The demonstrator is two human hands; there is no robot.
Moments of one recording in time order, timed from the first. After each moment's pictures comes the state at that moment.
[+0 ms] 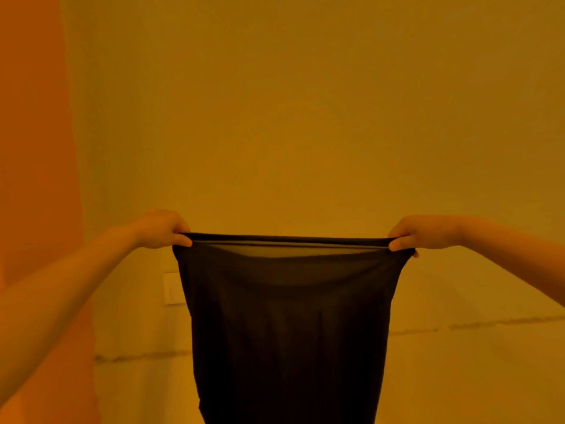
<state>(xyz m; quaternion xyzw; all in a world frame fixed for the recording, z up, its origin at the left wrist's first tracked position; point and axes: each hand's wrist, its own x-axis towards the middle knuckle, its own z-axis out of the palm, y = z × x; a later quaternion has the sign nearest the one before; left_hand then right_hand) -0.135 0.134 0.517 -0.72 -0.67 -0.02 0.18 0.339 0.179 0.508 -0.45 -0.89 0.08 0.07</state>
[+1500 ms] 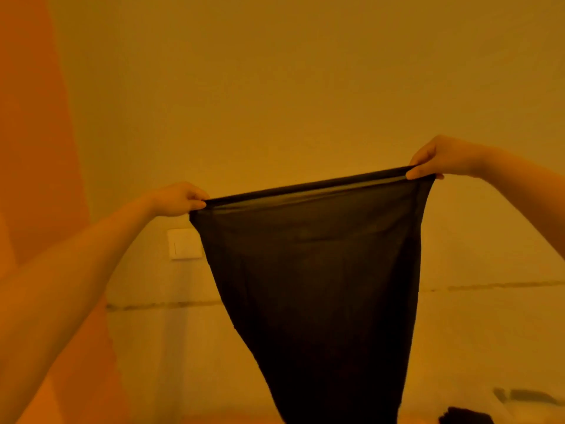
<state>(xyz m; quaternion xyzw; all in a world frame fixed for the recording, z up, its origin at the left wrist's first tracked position) -0.132 0.159 0.475 -0.76 -0.61 -0.20 -0.03 0.343 0.179 0.540 -0.53 -0.81 0.06 0.25</state>
